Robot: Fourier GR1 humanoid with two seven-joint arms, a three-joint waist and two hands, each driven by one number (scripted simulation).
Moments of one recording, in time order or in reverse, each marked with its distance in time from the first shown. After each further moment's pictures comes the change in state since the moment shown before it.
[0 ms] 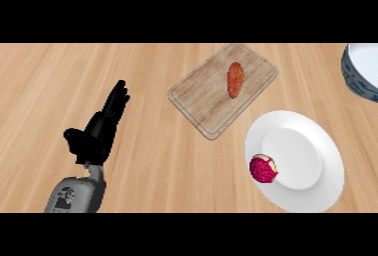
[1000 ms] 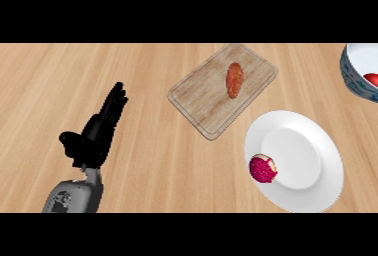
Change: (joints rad) left arm 0.024 0.005 -0.002 -0.030 0.003 -0.009 0.014; right arm 0.026 -0.085 -0.274 0.092 -0.278 0.198 -0.297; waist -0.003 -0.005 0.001
